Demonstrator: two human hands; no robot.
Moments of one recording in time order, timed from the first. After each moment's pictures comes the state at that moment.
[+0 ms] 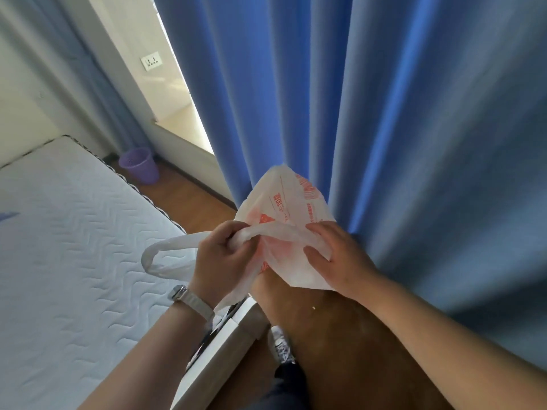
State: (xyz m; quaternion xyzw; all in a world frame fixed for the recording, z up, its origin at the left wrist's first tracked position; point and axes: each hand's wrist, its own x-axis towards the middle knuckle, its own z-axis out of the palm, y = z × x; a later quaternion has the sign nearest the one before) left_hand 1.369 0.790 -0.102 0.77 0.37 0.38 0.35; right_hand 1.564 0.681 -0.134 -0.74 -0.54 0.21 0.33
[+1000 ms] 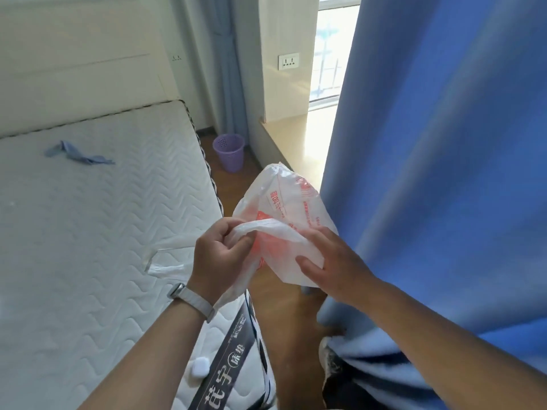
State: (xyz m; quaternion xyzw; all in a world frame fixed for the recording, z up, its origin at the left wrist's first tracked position) left_hand 1.322 1.128 -0.112 0.60 0.56 0.49 0.30; right_hand 1.545 1.119 -0.139 -0.55 -0.77 0.22 0.24
